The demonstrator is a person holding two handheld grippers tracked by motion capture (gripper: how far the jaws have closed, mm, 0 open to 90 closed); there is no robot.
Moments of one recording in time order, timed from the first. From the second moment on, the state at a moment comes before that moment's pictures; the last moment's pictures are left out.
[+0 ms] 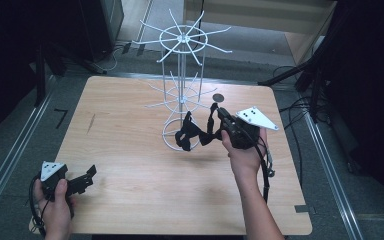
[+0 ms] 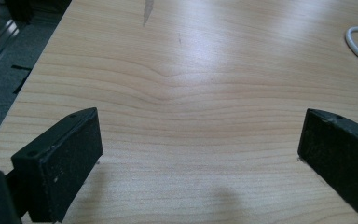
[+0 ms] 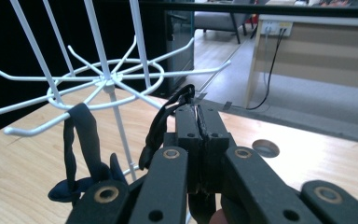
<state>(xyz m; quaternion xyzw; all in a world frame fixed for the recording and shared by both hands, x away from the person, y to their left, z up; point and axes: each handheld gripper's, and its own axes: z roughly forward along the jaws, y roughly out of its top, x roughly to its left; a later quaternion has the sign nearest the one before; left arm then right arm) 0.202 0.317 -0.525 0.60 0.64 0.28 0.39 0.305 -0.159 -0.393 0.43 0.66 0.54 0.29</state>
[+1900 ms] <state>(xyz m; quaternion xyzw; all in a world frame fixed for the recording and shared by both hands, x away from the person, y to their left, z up) 0.201 0.317 -0.525 0.60 0.64 0.28 0.39 0.307 -0.157 -0.435 0.46 0.67 0.54 0.23</state>
